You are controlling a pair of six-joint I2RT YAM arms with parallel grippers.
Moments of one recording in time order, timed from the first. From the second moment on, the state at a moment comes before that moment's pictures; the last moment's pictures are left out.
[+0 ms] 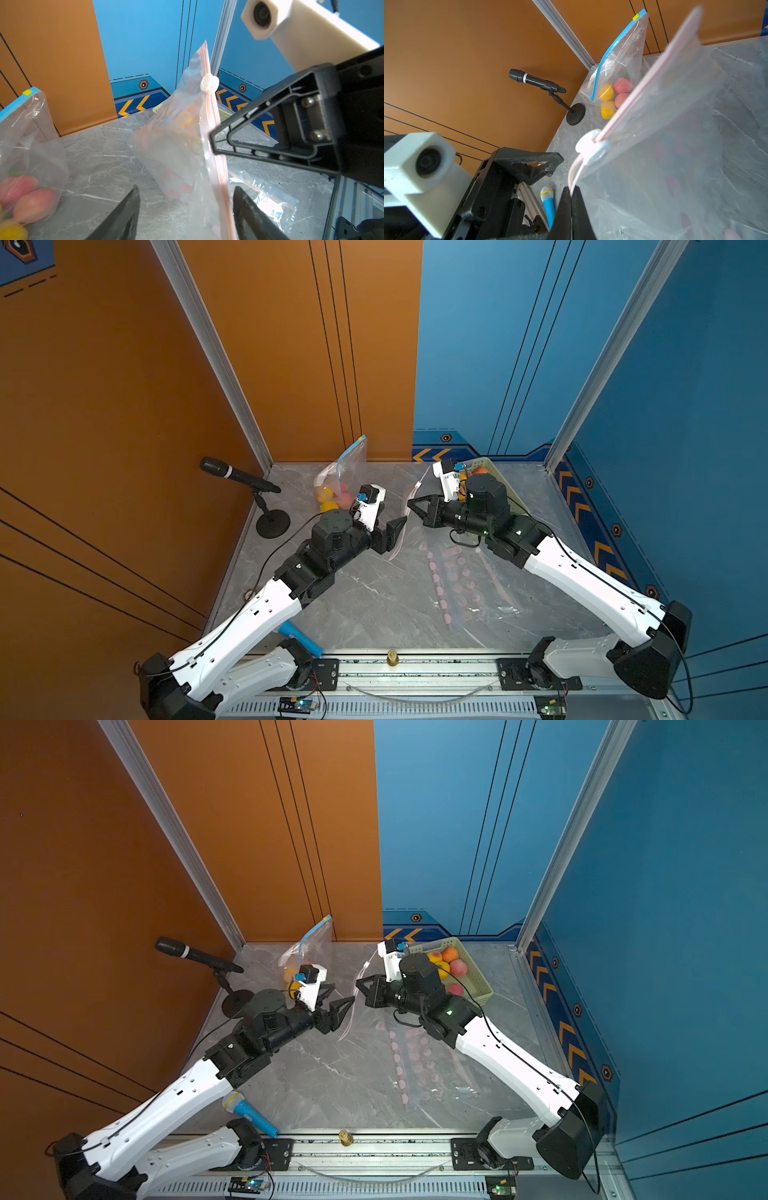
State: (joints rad) left arm -0.69 1.00 0.91 -0.10 0.03 -0.16; right arm 0.73 1.33 1.29 -0.27 -0.25 0.67
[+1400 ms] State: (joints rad) left arm -0.69 1.14 0.91 -0.03 0.00 -0.25; right arm 0.75 1.36 1.29 -0.32 -0.23 0.67
